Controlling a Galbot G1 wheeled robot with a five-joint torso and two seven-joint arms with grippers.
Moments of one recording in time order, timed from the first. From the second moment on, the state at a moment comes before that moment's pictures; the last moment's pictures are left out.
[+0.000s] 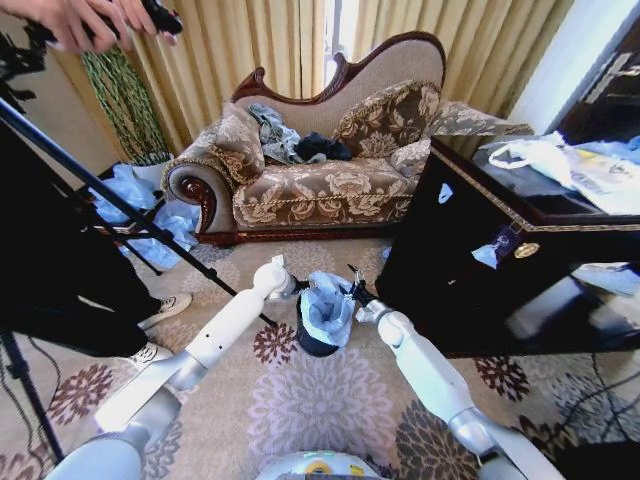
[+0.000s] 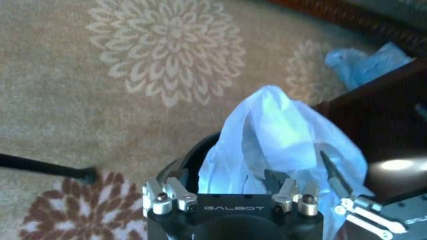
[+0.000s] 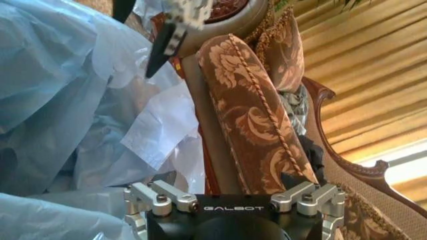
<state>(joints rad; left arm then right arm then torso) 0.36 -1.19 0.24 -1.35 -1.68 0.70 -0.85 -0.66 1.25 0.02 1.15 -0.76 0.21 0.03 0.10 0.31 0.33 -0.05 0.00</state>
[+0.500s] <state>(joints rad) 0.26 -1.20 0.35 -1.32 -1.74 0.71 -0.94 -0.66 1.21 0.01 1.17 -0.71 0.21 0.02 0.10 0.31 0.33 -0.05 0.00</state>
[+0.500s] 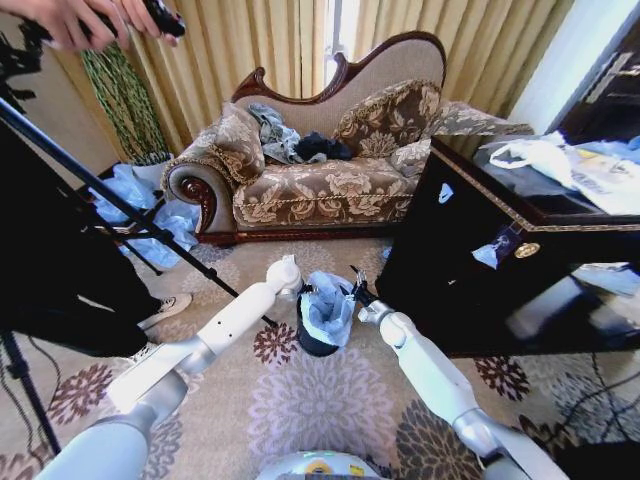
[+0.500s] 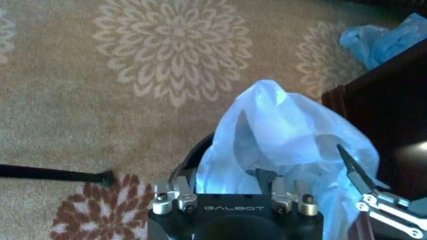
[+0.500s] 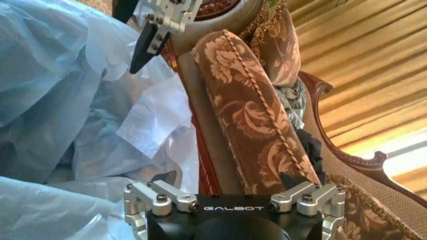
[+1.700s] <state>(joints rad) 0.31 -1.11 0.33 -1.38 -1.75 0.66 -0.91 -0.63 1.27 0.02 1.09 -0.77 0.23 0.03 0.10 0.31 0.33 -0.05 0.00</state>
